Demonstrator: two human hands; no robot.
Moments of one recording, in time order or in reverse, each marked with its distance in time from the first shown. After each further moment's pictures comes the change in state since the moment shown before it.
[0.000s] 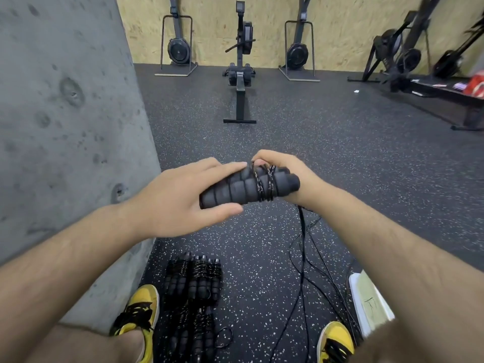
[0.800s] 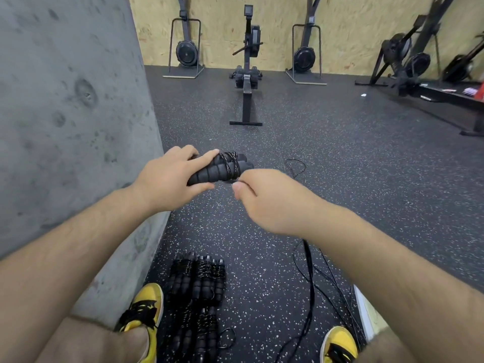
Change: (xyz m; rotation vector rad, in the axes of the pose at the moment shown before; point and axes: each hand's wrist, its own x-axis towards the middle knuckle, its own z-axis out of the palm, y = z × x) left_hand 0.008 -0.064 0.011 0.335 -0.043 -0.265; right_hand -0.032 -0.068 0.030 -0.434 -0.062 -0.011
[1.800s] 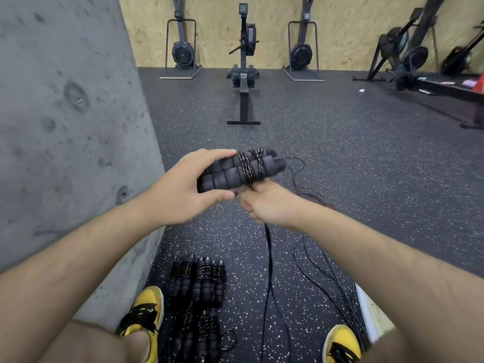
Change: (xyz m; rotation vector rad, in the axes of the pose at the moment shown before) left_hand -0.004 0.045 -0.011 -0.661 0.105 0.191; right_hand 0.029 0.047 0.040 0.606 -0.173 0.224
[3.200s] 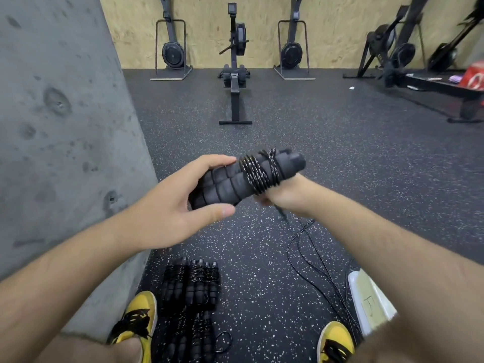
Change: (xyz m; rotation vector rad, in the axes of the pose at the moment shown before) left_hand -0.013 0.050 0.000 -0.290 -0.110 -0.029; right_hand -0.025 -0.004 -0.049 -0.011 0.006 -0.095
